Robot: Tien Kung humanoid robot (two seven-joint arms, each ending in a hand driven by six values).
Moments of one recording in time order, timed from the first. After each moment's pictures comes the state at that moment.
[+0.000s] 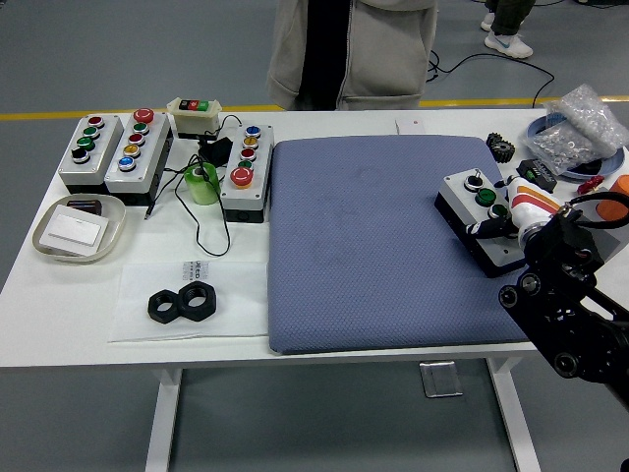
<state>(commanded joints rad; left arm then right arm) -0.14 0.15 -0.33 -0.21 -0.07 0.26 -0.07 0.62 -0.15 0.99 1.03 -2.00 -0.16 -0.65</state>
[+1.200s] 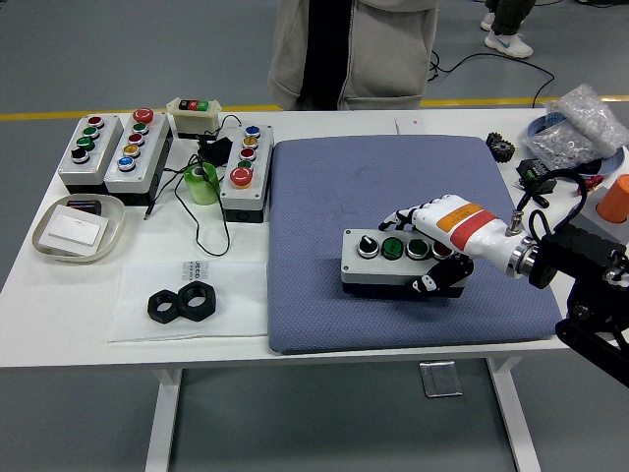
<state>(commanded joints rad) -0.12 0.15 -0.35 -0.21 -0.04 0.27 -0.06 0.74 -0.51 0.52 1.30 -1.90 -0.09 0.17</state>
